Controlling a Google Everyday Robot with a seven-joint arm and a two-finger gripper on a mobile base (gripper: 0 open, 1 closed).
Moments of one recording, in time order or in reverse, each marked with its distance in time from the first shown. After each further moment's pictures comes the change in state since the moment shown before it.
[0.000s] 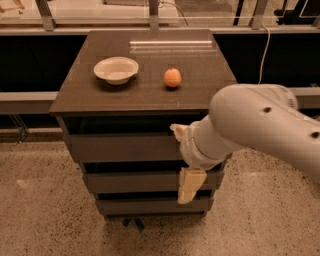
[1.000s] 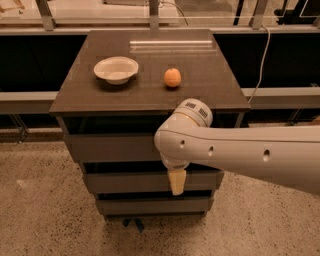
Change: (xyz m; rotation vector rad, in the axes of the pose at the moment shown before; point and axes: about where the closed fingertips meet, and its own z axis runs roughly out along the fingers) arm 0.040 -0.034 0.123 0.013 0.328 -0.092
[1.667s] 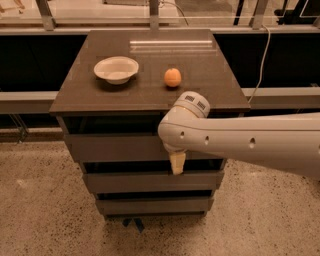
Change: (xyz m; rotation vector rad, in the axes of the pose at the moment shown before) arm 0.019 -0.066 0.028 0.131 0.027 -0.021
